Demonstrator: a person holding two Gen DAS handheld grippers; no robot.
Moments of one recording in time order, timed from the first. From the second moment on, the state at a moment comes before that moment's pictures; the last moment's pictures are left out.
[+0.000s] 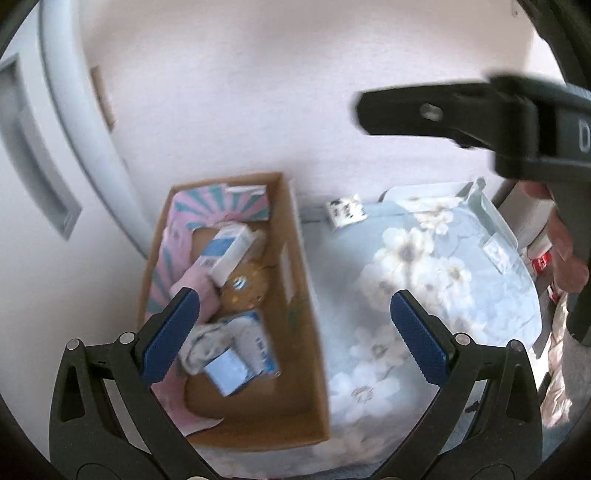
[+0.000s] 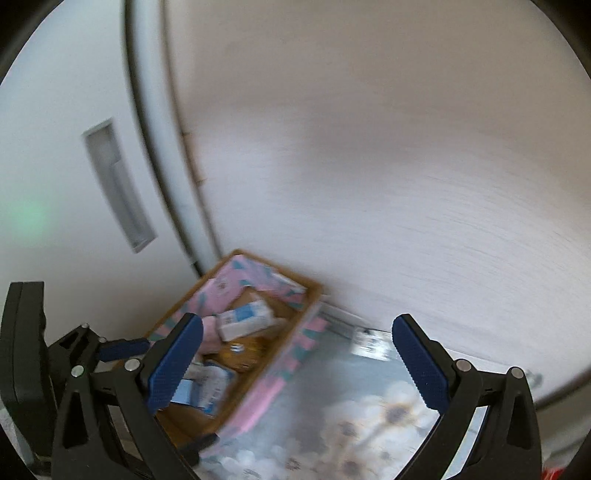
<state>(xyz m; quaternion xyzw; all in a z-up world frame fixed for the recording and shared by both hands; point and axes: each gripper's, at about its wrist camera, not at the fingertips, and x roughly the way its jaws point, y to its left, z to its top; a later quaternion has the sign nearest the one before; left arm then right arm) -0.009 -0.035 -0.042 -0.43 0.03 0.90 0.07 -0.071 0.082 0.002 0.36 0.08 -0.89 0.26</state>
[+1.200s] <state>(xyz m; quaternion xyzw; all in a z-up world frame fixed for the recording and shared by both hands) -0.127 0.096 -0.121 -0.46 -0.04 0.89 -0.01 -0.039 0.349 -0.123 0.41 0.08 -0.90 0.06</state>
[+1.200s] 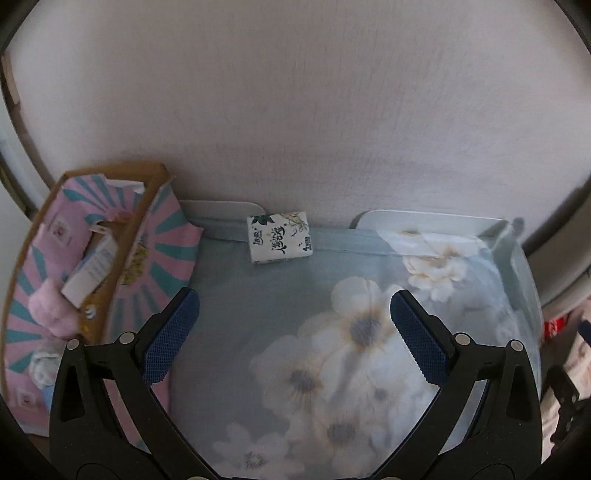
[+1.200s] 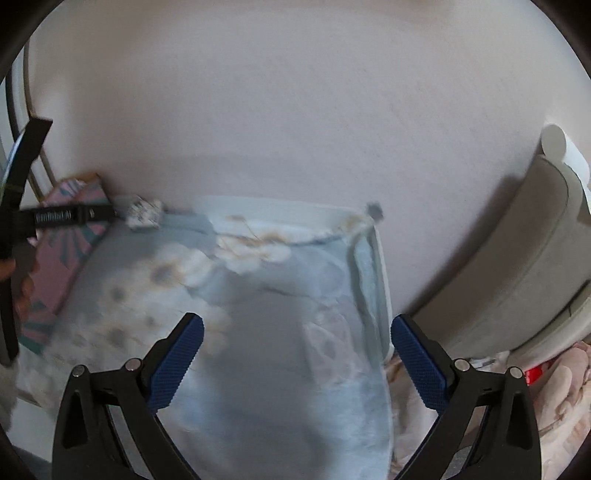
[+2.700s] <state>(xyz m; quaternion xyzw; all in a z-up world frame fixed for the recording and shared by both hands) -0.212 0.079 -0.199 -0.47 -0.05 0.88 -0.05 -0.087 0.374 -0.215 0.48 0.08 -0.87 0.11</state>
